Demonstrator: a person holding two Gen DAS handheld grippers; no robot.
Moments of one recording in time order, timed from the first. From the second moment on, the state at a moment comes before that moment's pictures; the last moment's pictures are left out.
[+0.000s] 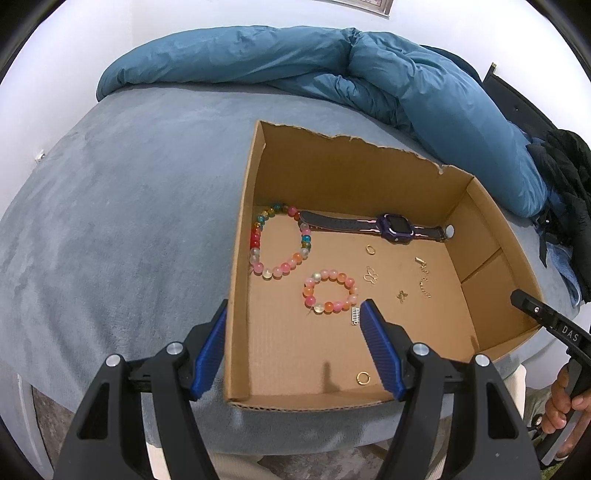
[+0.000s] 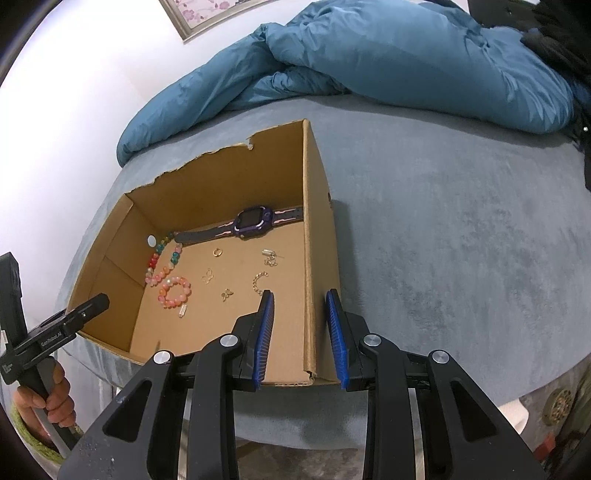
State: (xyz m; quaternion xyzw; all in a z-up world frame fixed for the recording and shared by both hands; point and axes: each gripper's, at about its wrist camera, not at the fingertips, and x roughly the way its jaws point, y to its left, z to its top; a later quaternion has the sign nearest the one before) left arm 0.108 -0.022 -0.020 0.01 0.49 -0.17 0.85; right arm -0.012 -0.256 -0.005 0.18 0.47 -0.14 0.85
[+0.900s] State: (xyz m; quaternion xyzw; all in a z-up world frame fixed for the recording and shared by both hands) left arm 0.060 0.012 0.036 -0.03 0.37 -0.20 0.91; right arm -0.049 -0.242 0.034 0.14 0.39 -0.15 0.90
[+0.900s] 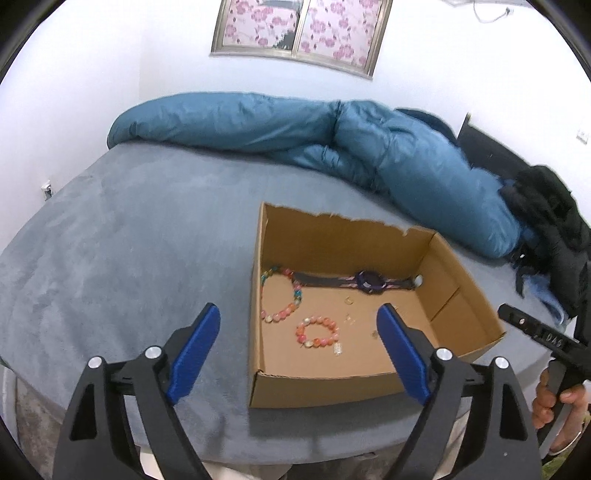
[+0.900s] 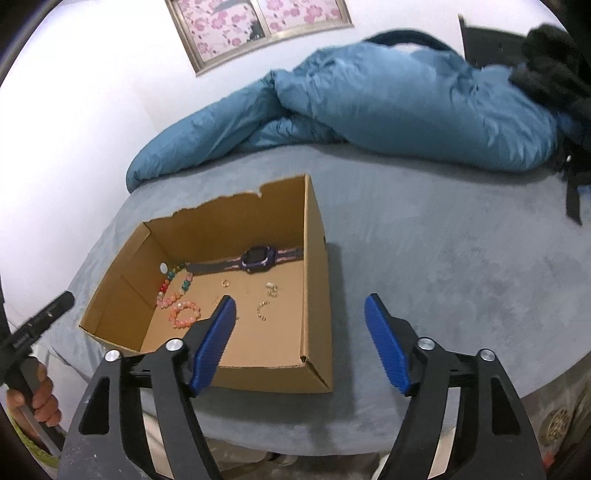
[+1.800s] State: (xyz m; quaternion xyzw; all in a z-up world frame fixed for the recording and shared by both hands) left arm 0.004 -0.021 0.039 0.03 0.34 -0.14 0.93; right arm -0.105 -0.193 0.075 -0.05 0.33 -0.23 0.91
